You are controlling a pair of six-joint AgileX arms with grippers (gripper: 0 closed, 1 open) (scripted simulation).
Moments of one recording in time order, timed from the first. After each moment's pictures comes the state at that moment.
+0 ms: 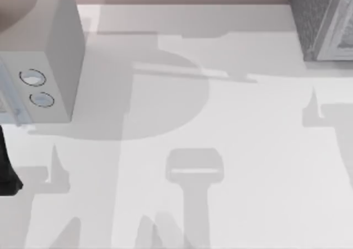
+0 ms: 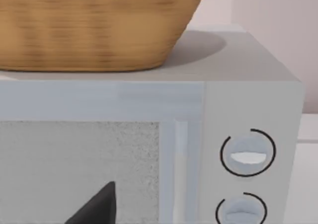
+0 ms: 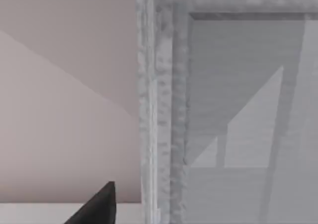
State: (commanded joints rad) left arm 0.00 0.00 0.00 0.00 0.00 0.00; right arm 0.09 0.66 0.83 -0.21 0.10 0.01
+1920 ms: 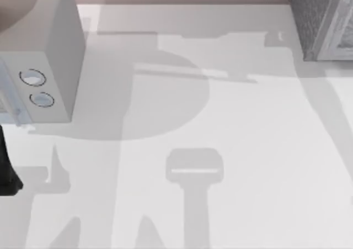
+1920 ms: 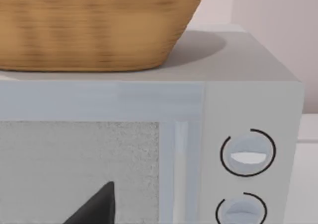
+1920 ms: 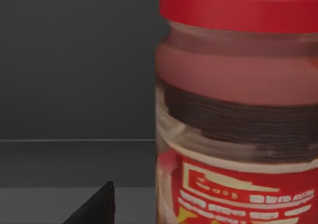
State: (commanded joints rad) left arm 0.00 0.00 0.00 0.00 0.00 0.00; right arm 0.18 1.44 1.82 -0.39 0.21 0.02
